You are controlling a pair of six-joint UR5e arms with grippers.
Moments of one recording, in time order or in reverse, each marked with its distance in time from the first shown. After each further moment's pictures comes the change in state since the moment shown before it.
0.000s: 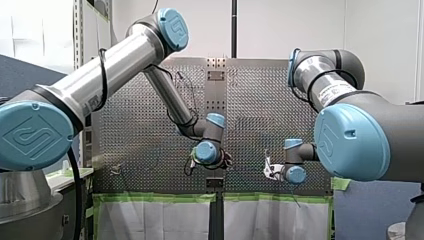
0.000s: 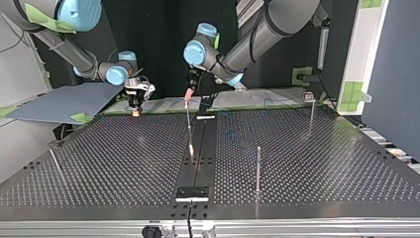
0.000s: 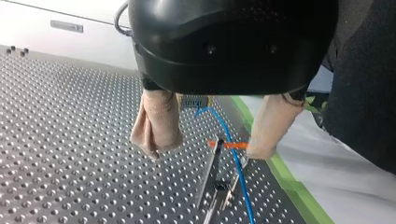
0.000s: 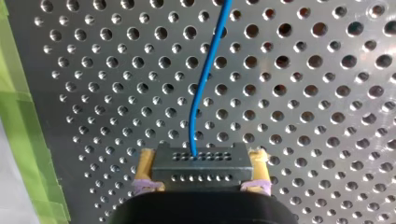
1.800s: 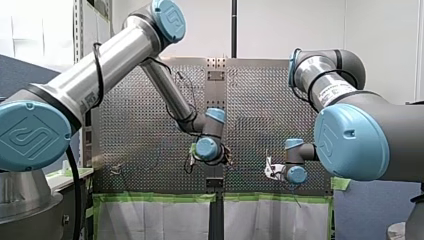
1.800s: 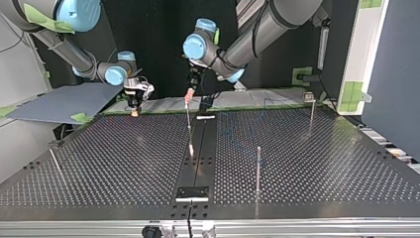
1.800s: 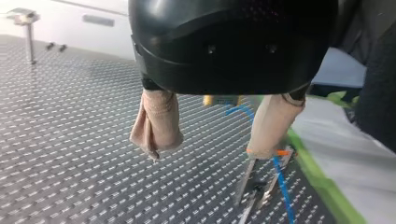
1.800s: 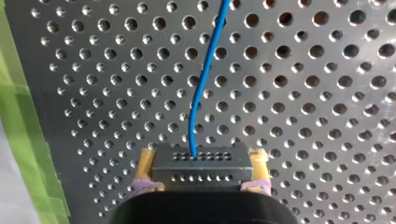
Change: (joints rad) left arm -0.017 0.064 -0.057 0.056 -0.074 -0.069; right arm -0.007 0.000 -0.001 0.002 0.000 0.003
